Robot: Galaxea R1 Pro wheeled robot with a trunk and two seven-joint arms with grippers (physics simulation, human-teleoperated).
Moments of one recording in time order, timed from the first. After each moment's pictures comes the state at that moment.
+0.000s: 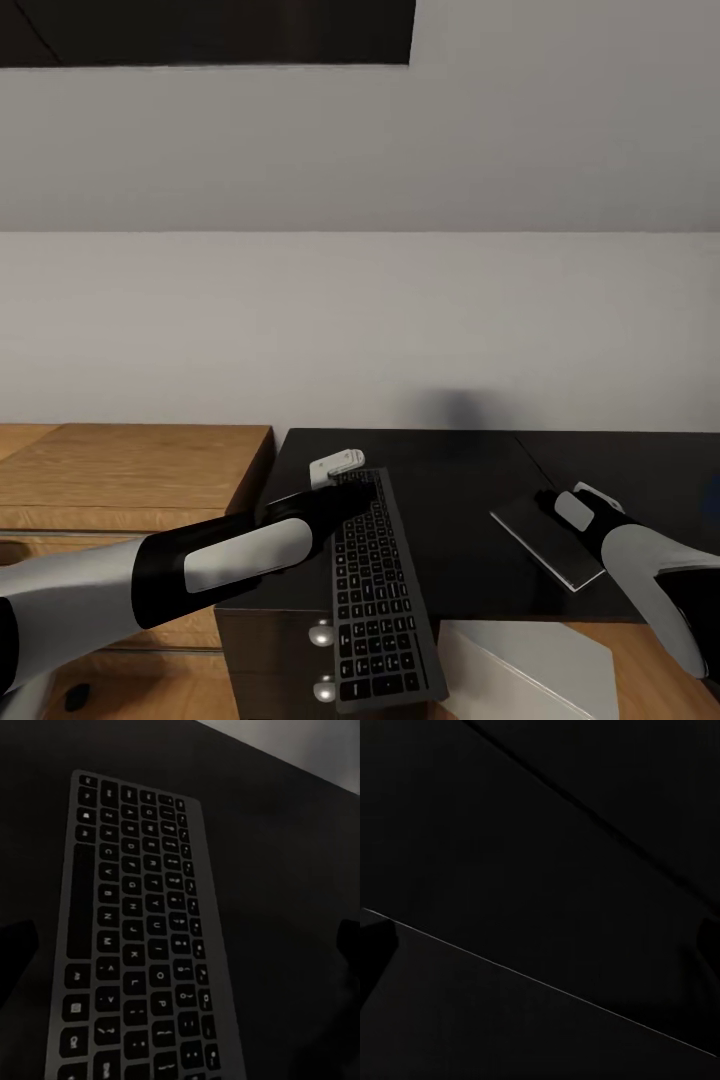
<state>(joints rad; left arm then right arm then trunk) -1.03 0.23 -1.35 -1.57 1.75 -0.08 1.13 -1.04 -0.25 0.21 -0.06 -0.80 0.17 -0.31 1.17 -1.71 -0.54</state>
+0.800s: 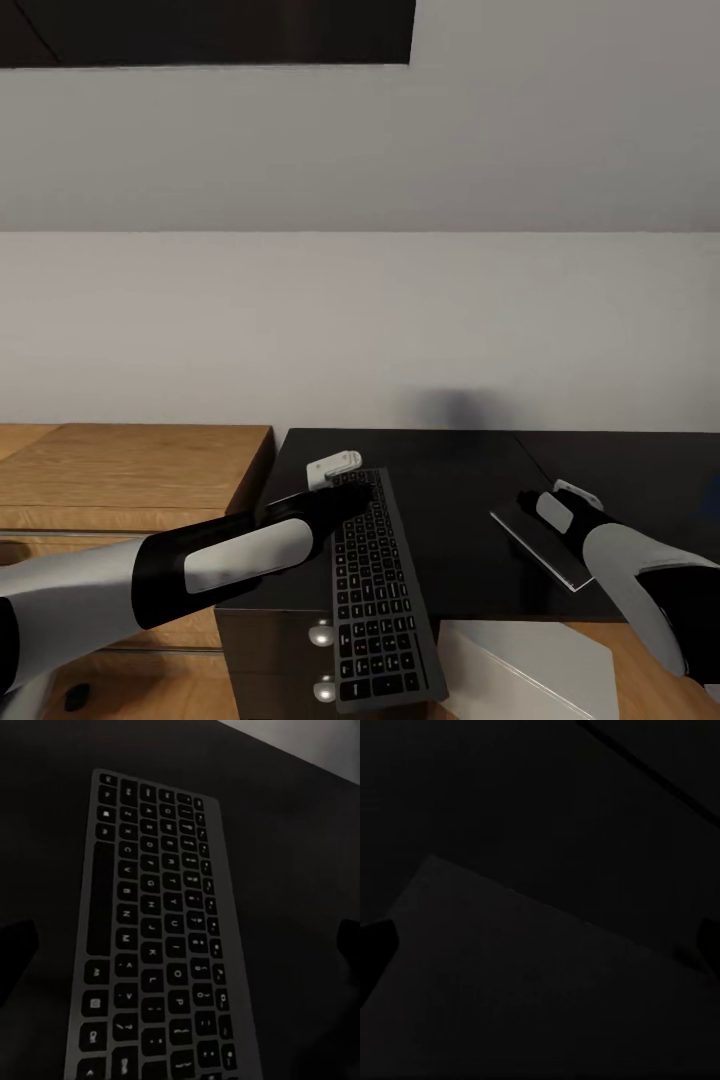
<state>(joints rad) -1.03 0.23 -1.35 -1.58 1.75 -0.08 1.18 -1.04 -0.20 0.20 -0.06 -0.71 0.18 -0.31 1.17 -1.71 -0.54</state>
